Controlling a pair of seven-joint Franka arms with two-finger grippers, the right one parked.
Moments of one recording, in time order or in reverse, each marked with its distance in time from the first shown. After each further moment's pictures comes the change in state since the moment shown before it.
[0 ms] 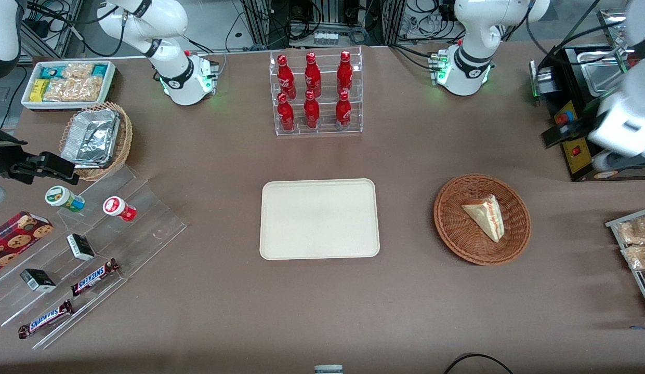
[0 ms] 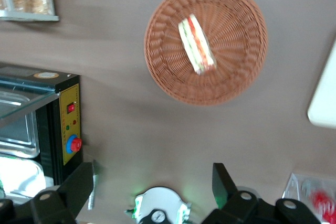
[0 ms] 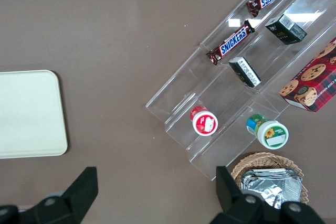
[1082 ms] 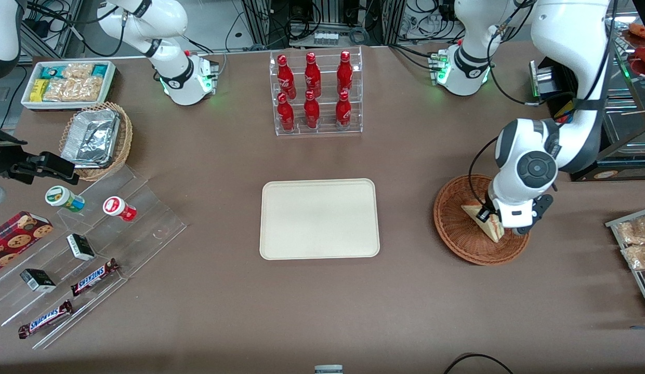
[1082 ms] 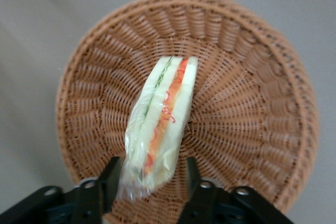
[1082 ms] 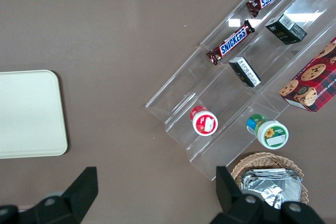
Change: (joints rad) arm -0.148 0.281 0.014 -0.440 0.111 0.778 -0.944
